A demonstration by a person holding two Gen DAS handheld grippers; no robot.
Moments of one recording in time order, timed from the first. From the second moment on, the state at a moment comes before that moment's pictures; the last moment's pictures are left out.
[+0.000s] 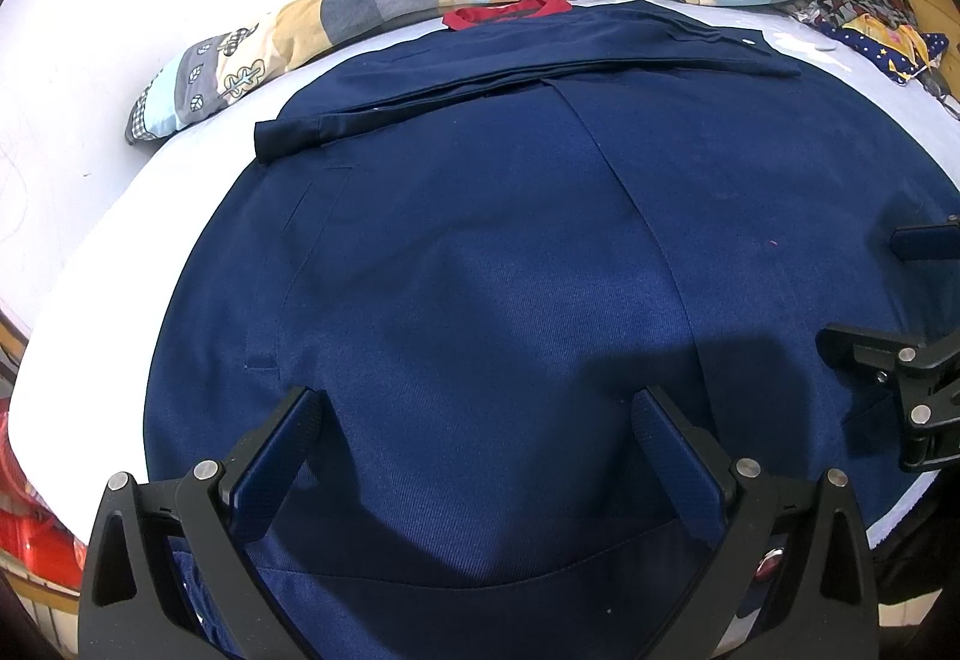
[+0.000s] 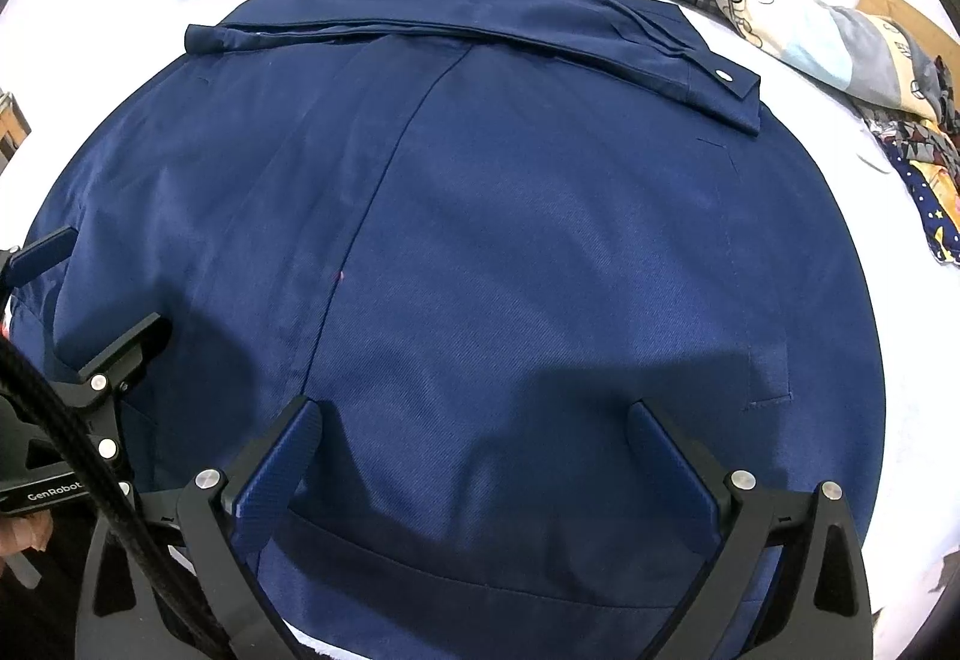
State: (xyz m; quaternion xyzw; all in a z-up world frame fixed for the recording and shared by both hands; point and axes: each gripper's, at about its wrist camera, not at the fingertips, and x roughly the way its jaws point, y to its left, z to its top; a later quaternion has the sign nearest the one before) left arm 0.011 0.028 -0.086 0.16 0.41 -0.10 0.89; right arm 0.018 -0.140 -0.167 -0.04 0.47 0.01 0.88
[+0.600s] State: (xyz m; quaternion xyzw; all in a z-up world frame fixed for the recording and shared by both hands) left arm 0.019 0.065 -0.062 0.11 0.44 -0.10 0.89; right arm 0.001 -0.183 -0.139 0.06 0.45 0.05 0.89
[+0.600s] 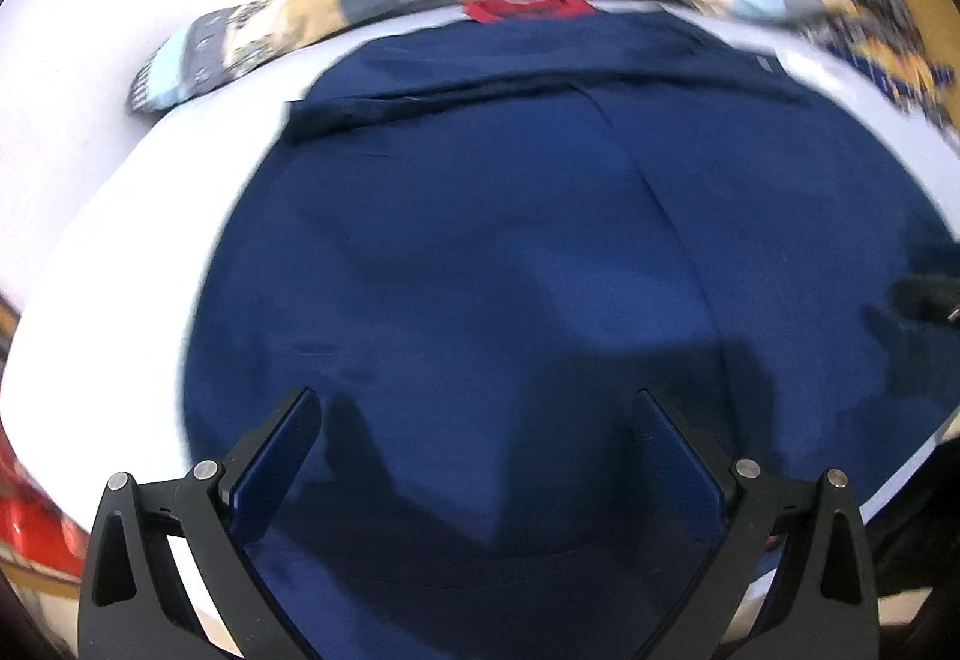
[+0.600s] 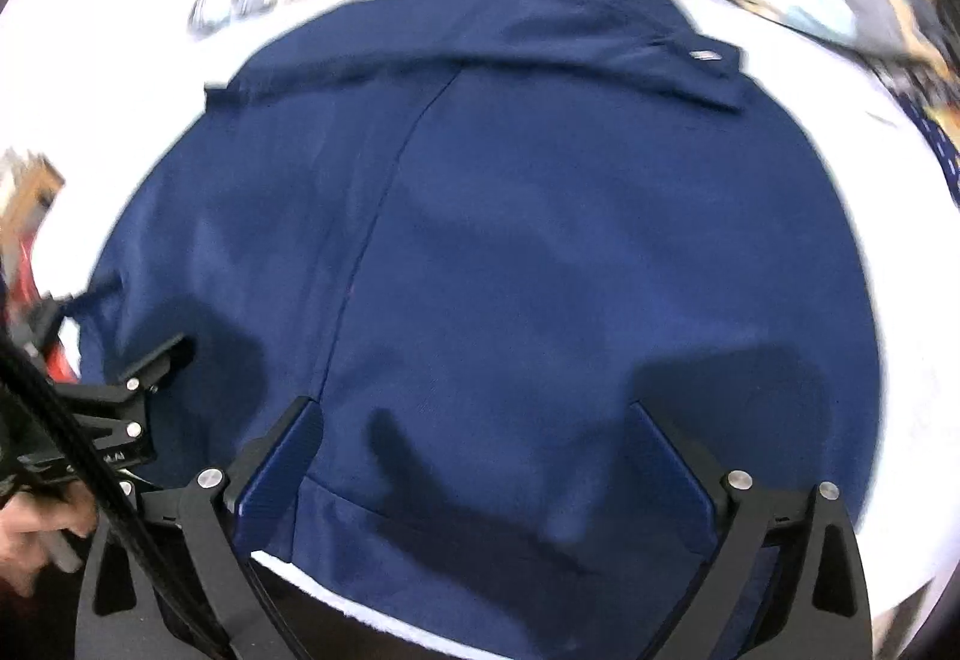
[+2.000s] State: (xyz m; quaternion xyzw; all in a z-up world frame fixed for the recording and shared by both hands) left arm 0.034 0.199 -0.091 -0.13 0.60 -0.12 0.78; right arm -0.063 -0.310 -0.187 0.36 0.46 0.04 0.81
